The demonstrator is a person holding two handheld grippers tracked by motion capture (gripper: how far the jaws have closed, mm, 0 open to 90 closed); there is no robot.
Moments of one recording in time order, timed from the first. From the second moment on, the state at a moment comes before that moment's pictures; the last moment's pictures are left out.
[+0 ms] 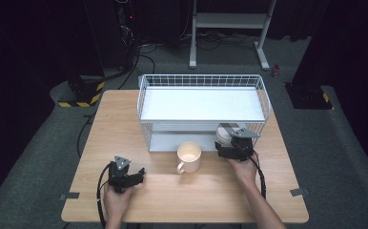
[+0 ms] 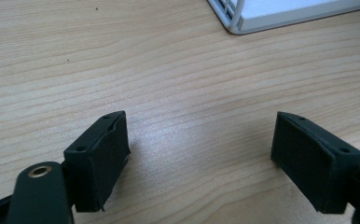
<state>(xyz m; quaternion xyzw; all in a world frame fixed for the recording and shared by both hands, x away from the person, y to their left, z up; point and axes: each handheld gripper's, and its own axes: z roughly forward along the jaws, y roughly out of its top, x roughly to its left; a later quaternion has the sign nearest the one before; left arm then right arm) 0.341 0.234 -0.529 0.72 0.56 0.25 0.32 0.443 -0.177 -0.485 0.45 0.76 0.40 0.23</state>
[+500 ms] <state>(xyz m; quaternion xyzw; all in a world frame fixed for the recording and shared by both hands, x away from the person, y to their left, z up) 0.341 0.234 -0.529 0.72 0.56 0.25 0.32 0.429 -0.187 -0.491 0.46 0.76 0.40 0.23</state>
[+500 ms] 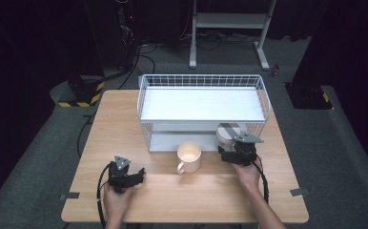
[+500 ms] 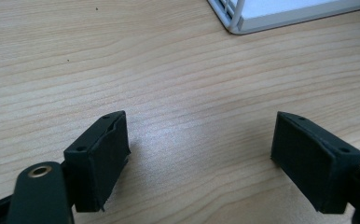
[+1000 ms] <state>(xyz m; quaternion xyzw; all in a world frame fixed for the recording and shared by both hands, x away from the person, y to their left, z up) 0.340 0.233 -0.529 0.72 0.56 0.25 0.32 0.417 -0.191 -0.493 0.47 0.76 0.38 0.23</state>
